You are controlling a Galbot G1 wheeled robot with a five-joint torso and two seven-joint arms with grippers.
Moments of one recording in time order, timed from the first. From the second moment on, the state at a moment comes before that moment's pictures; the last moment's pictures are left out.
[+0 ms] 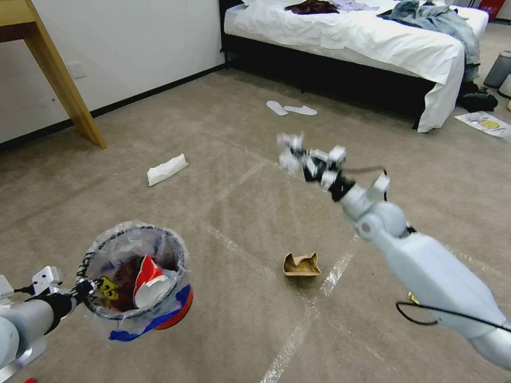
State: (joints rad) left arm 1.65 -0.95 -1.06 -2.28 -1.79 0.68 -0.84; right arm -0.48 0.93 -0.06 1.60 1.03 0.24 -0.50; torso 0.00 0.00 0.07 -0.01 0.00
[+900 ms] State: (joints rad) left arm 1.65 -0.94 -1.06 -2.28 -1.80 0.68 -0.84; right arm -0.20 1.22 -0.58 1.55 1.07 0.22 -0.60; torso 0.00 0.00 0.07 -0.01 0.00
